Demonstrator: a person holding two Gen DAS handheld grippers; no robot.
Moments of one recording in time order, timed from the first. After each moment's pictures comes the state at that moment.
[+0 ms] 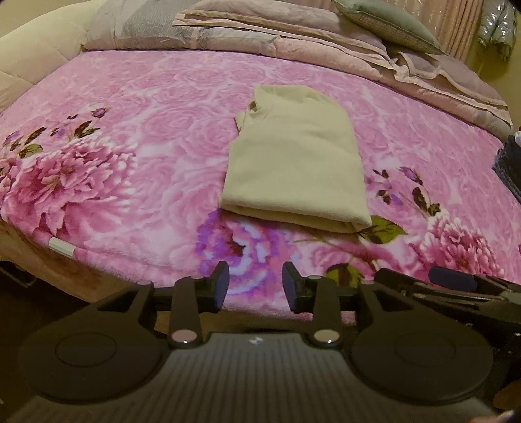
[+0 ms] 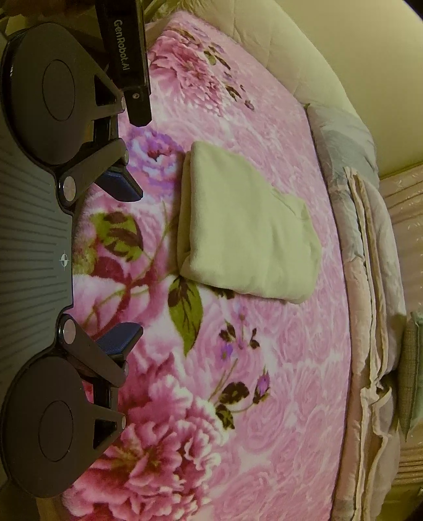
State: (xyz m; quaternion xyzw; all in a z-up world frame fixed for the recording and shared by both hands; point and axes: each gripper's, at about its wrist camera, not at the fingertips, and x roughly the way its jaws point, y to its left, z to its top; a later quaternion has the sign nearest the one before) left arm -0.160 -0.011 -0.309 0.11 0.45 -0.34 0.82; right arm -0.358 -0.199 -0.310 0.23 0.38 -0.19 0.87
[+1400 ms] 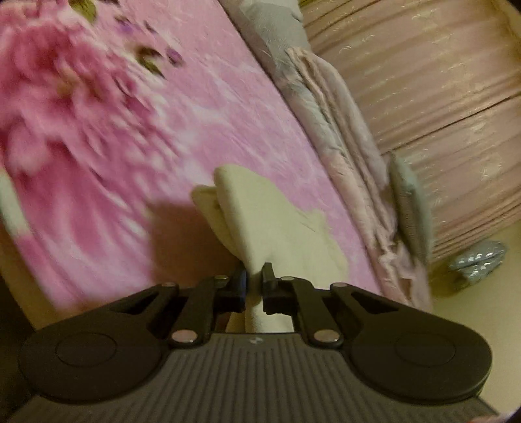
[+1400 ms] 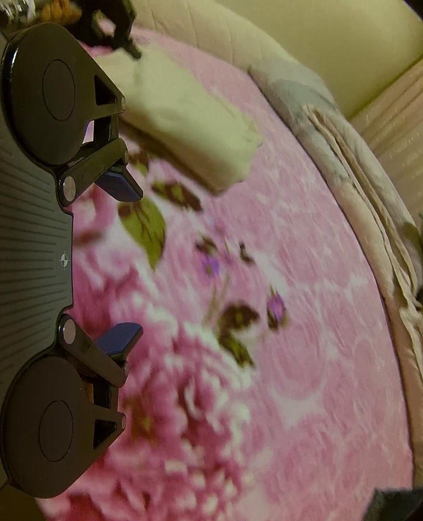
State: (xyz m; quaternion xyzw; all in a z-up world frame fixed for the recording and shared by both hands) left arm 0.016 0.085 -0.369 -0.30 0.49 -0.29 0.76; right arm -0.373 -0.305 -0.340 0.39 0.35 -0.21 0.83
